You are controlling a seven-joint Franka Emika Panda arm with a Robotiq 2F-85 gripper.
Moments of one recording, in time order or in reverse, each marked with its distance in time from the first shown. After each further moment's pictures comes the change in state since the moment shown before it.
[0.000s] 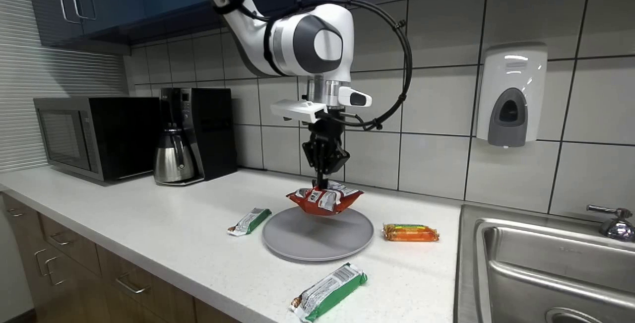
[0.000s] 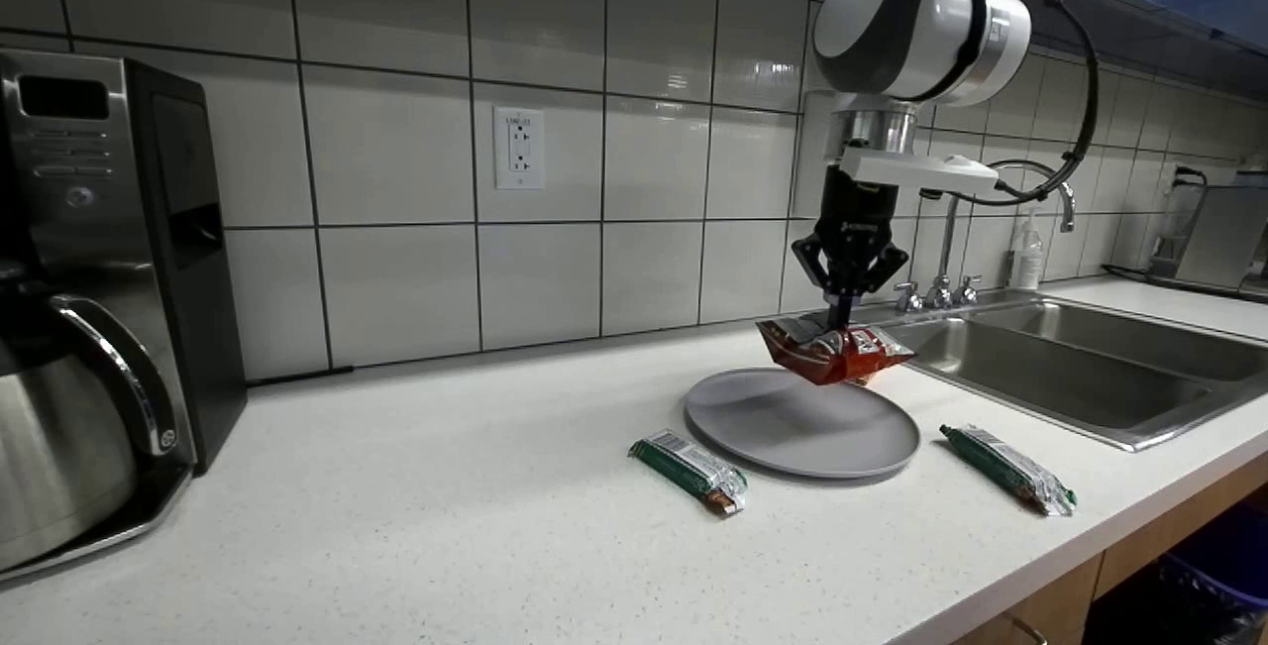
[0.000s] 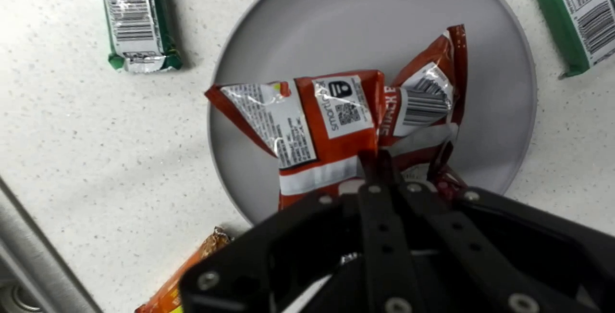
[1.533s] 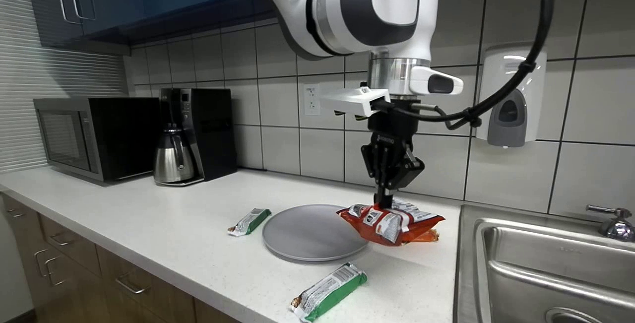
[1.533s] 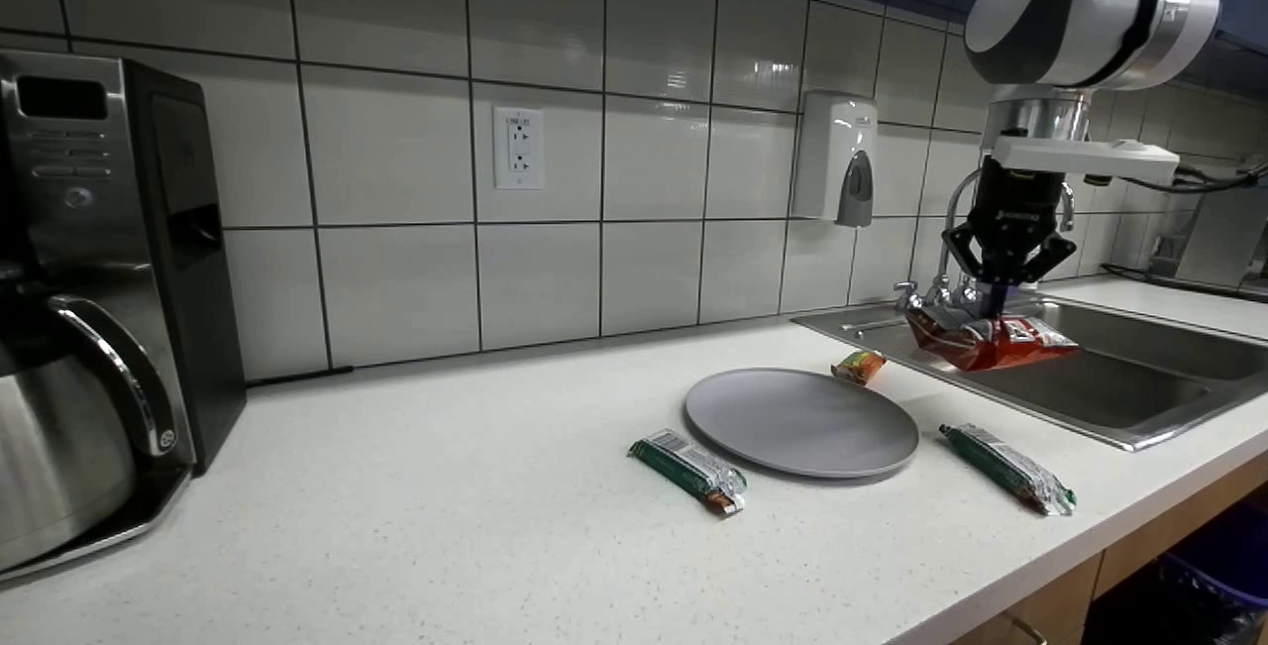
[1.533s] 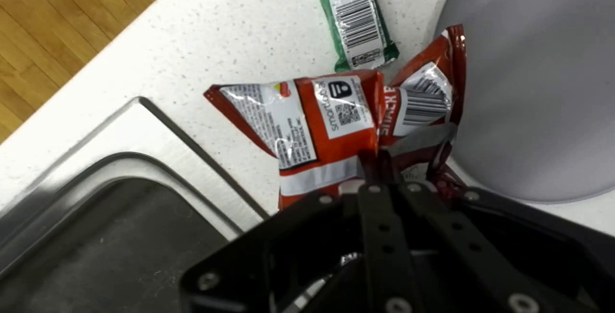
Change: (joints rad) arm -0.141 -0.124 -0.158 -0.136 -0.002 0.004 0.004
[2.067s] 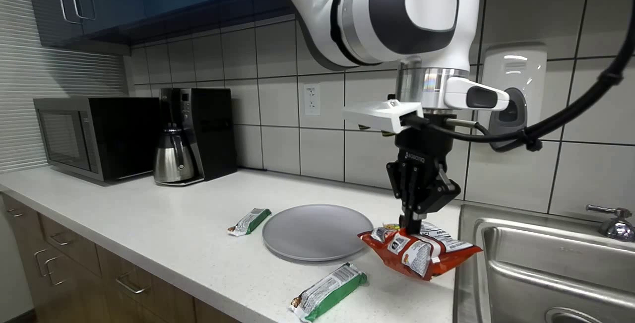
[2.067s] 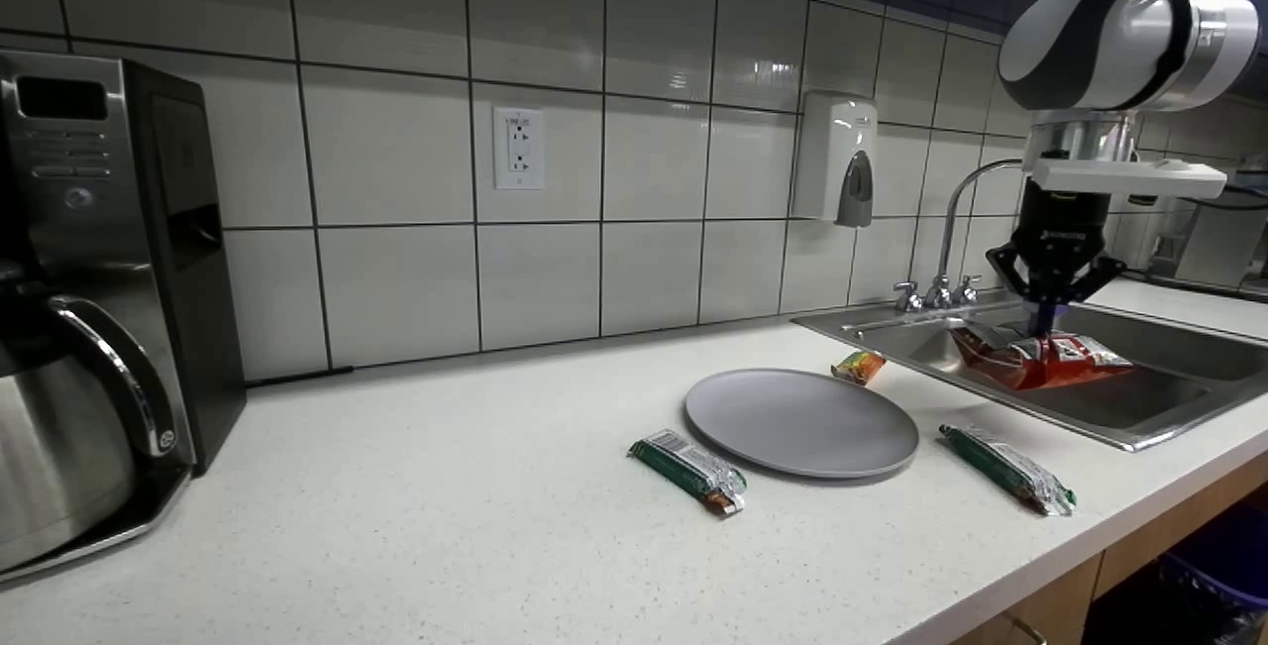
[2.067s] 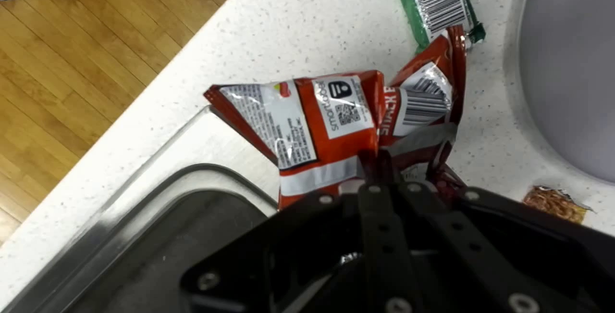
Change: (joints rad) arm -0.049 0.040 -0.048 0.001 -0.011 0.001 0.000
